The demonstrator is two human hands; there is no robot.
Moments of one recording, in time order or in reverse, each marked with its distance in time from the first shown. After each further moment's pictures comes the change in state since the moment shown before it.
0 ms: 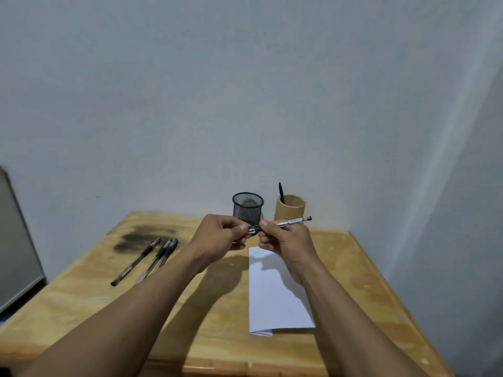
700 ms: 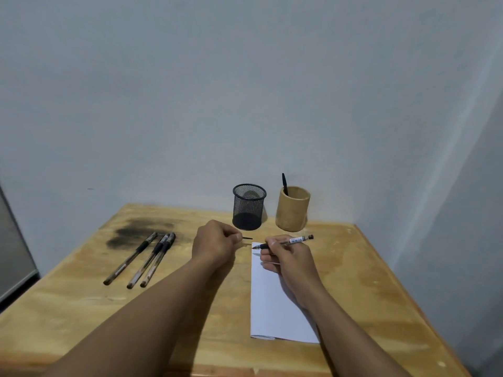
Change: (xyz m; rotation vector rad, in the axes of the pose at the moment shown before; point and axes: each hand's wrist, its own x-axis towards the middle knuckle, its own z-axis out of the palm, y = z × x) left_hand 0.042 -0.063 0.001 0.602 0.299 -0.032; right_hand -0.005 0.054 -0.007 -0.086 0.121 0.077
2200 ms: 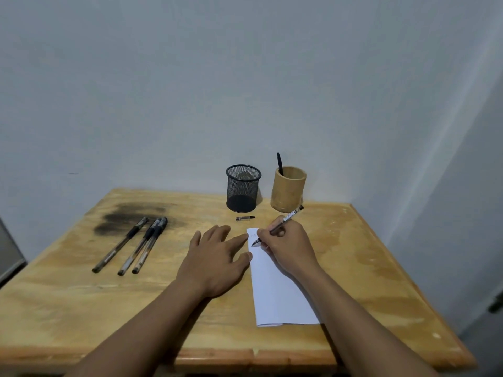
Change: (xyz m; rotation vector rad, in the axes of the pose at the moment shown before) left_hand -0.053 -0.030 0.002 0.564 -0.293 0.359; right_hand 0.016 0.013 -0.005 -0.613 0.070 -0.147
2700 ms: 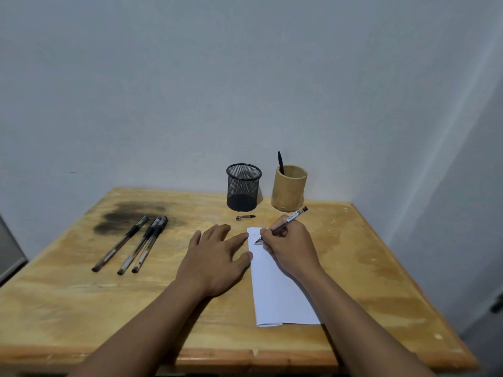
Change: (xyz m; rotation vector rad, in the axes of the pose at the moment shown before) left_hand 0.000 0.000 0.000 0.014 -0.005 -0.014; right_hand -0.003 0.000 -0.001 -0.034 0.041 0.026
